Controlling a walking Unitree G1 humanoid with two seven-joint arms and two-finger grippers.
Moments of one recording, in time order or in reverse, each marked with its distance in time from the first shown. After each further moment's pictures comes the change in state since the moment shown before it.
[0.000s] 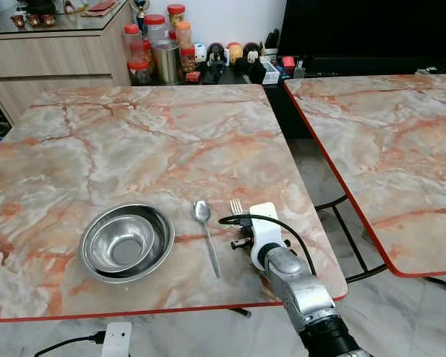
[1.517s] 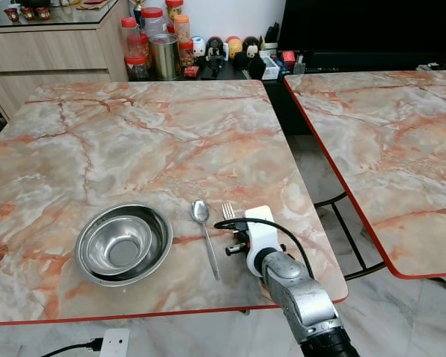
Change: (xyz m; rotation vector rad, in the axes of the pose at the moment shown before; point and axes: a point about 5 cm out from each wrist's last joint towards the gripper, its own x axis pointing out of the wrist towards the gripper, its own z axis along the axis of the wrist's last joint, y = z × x) left arm -0.002 0.003 -0.009 0.000 0.023 0.004; right arm -0.013 0.011 0.001 0.025 0.015 0.057
